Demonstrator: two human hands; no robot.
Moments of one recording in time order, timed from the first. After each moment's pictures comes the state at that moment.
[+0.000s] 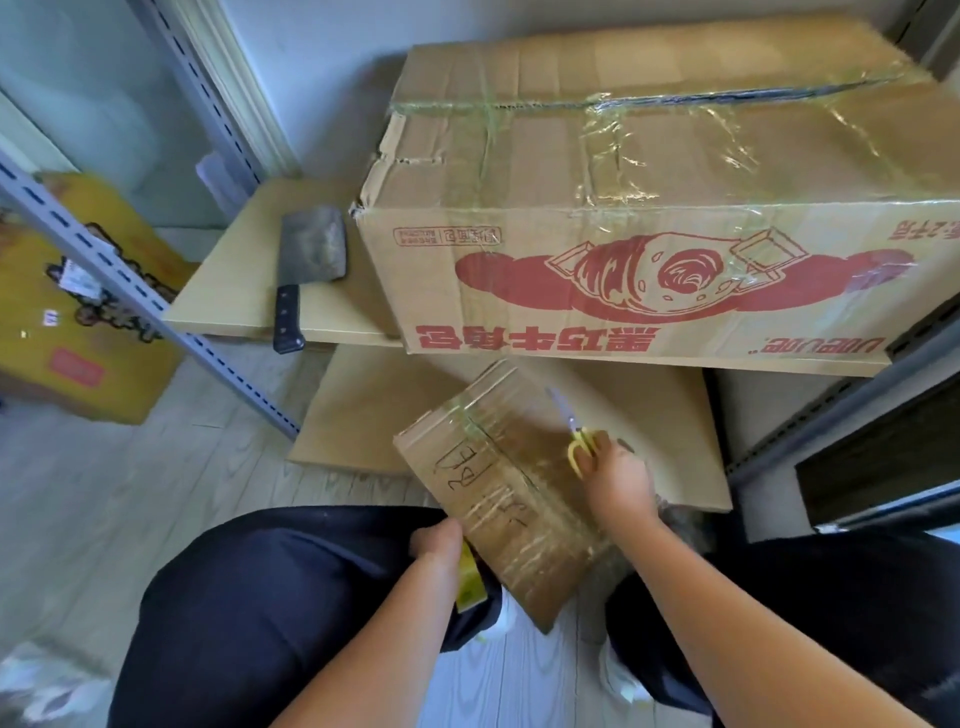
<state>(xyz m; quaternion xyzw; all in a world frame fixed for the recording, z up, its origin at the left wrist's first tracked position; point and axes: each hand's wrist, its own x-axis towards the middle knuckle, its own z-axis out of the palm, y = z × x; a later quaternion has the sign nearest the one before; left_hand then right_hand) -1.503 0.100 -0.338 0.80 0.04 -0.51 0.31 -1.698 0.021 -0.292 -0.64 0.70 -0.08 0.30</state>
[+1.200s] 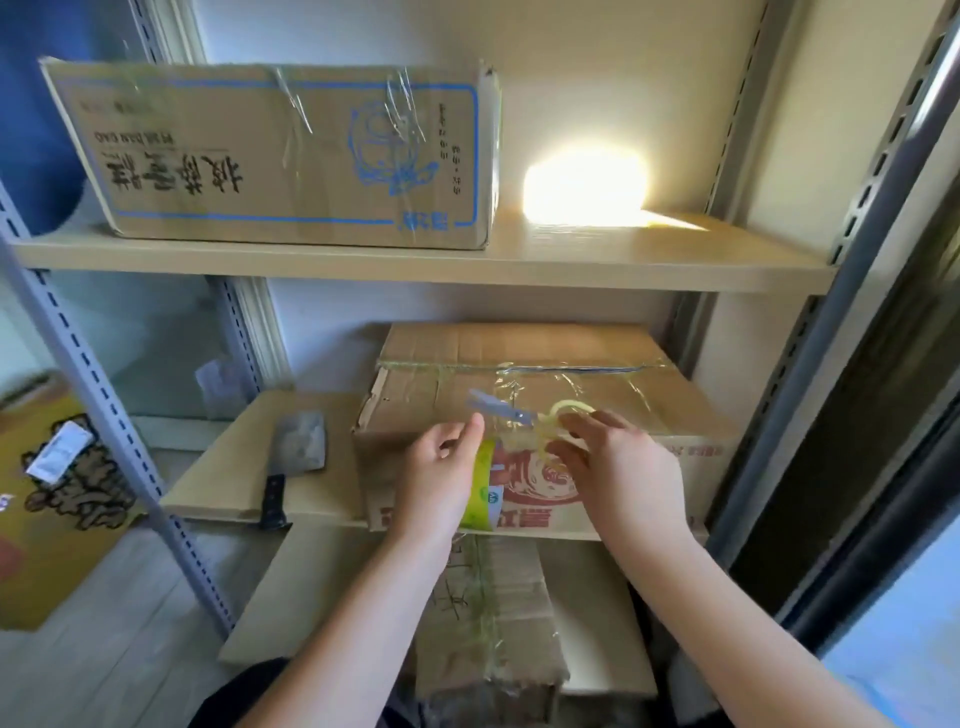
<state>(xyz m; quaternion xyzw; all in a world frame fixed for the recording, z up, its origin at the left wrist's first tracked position) -1.578 0.069 0.012 0.59 -0.38 -0.40 0.59 -1.738 0.044 0.014 -0.75 0.57 -0.32 -0.10</state>
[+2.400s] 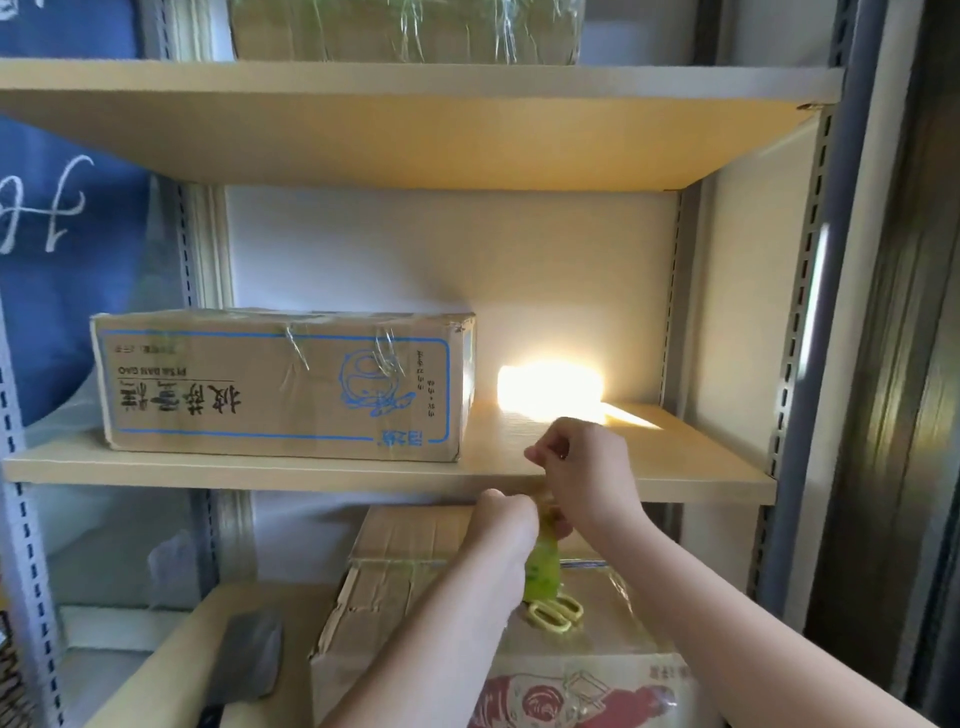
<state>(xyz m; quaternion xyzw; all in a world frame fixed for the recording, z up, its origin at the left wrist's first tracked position) -1.637 -0.033 0.131 0.58 -0.37 -0.50 0.53 -1.728 -0.044 0.173 -0.69 0.54 -0.47 0.11</state>
